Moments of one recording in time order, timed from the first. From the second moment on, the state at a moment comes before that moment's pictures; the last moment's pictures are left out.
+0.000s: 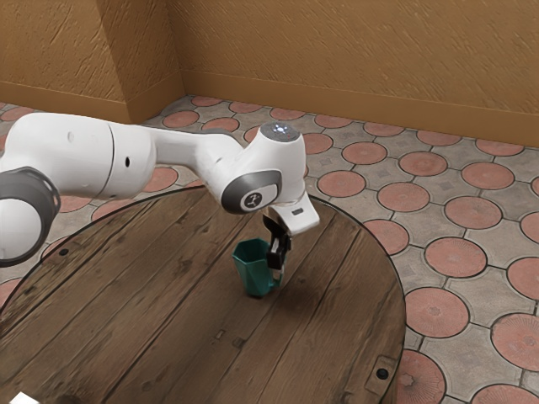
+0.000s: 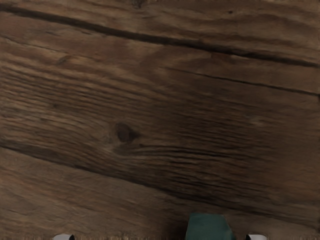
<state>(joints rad) 0.02 0.57 -0.36 -1.64 0.41 2.17 0.82</state>
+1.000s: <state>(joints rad) 0.02 0.55 -0.36 -1.62 0.49 2.03 0.80</state>
